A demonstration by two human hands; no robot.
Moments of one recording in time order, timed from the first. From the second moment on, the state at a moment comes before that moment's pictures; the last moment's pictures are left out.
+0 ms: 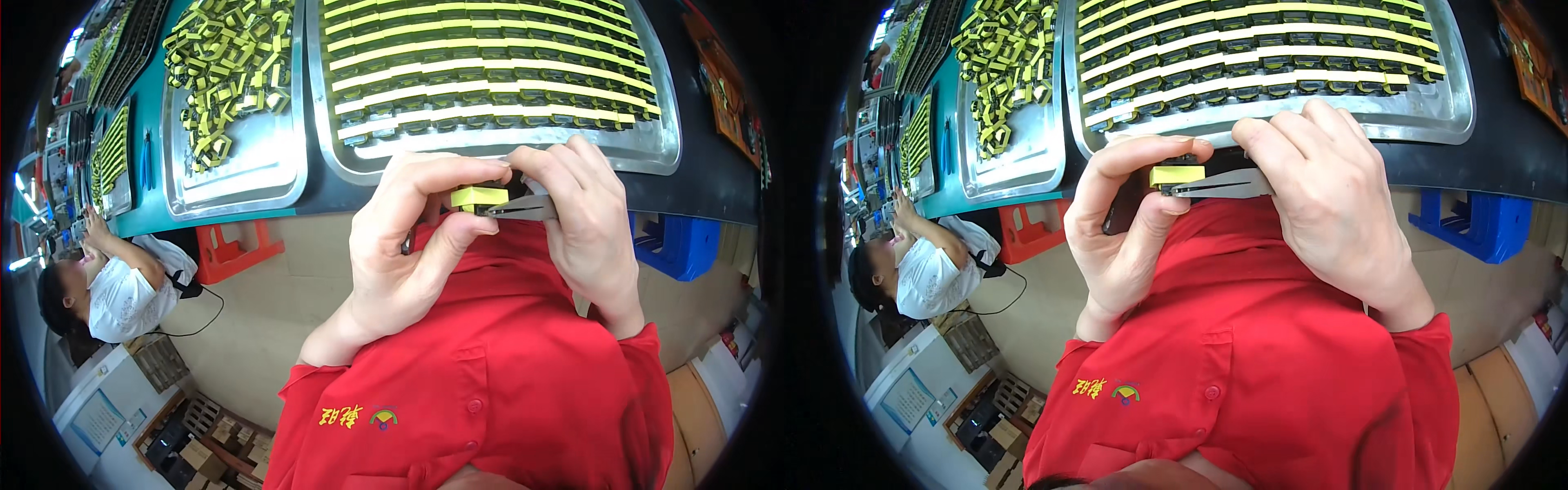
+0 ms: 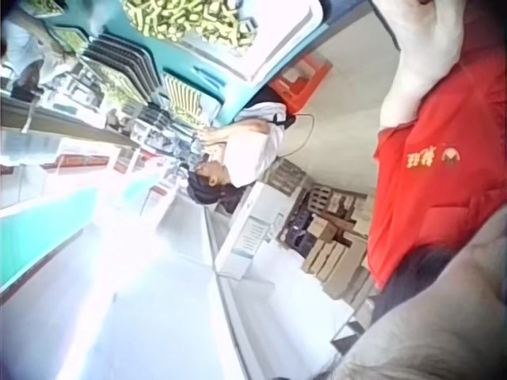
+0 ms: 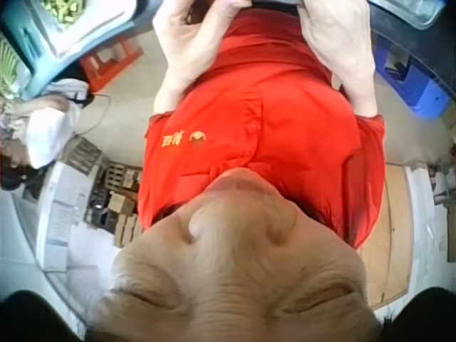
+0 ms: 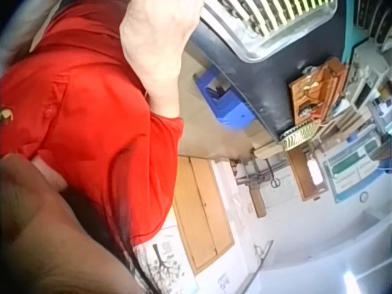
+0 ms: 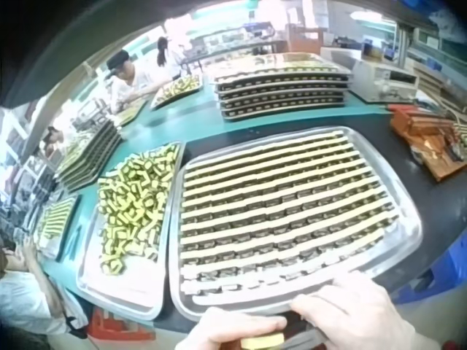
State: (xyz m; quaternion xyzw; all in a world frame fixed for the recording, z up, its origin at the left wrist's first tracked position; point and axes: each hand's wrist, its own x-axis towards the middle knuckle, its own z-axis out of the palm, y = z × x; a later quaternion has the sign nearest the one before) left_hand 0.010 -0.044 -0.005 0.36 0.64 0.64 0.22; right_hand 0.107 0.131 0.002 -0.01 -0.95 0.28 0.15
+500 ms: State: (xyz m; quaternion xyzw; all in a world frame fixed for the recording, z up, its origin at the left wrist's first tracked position) left_hand 0.011 -0.045 -0.003 0.20 0.56 0.73 0.35; right_hand 0.110 0.133 0.017 -0.06 -0.89 0.44 0.06
